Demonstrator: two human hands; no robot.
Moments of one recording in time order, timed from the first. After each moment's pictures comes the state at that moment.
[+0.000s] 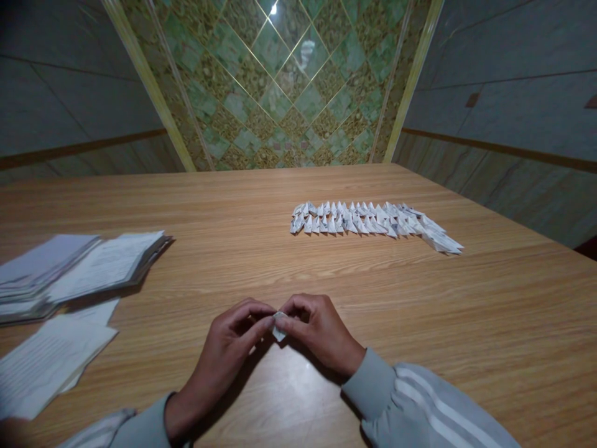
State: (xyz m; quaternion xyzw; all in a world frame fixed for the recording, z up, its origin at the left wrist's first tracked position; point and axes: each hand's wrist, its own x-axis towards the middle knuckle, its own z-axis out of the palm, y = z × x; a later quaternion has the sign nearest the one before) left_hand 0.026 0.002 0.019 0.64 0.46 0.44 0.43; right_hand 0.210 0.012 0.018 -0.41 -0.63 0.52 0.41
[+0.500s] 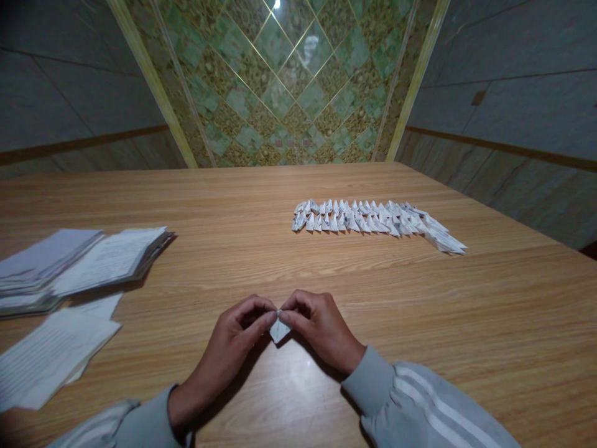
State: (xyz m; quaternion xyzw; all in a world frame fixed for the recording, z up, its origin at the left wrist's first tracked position) left_hand 0.028 0.003 0.015 0.60 0.47 0.44 0.48; right_hand 0.210 0.014 0.014 -0.44 -0.65 0.47 0.40
